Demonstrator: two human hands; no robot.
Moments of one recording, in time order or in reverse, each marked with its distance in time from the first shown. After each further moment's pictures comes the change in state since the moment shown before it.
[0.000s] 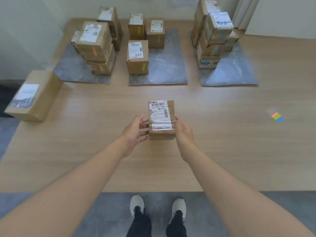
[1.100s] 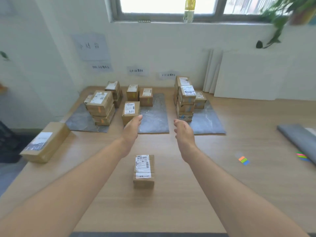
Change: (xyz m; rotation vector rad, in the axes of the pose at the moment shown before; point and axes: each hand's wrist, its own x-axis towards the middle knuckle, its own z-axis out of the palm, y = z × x) left_hand -0.131 0.137 0.100 0.098 0.078 0.470; right_hand -0.043 -0.164 -0.110 0.103 -0.003 -0.292
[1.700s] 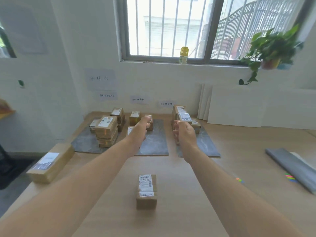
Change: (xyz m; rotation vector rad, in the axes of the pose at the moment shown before) left_hand -0.057 0.076 -0.020 0.016 -0.149 0.153; right_hand -0.051 -0.083 0.017 0.041 0.021 -0.232
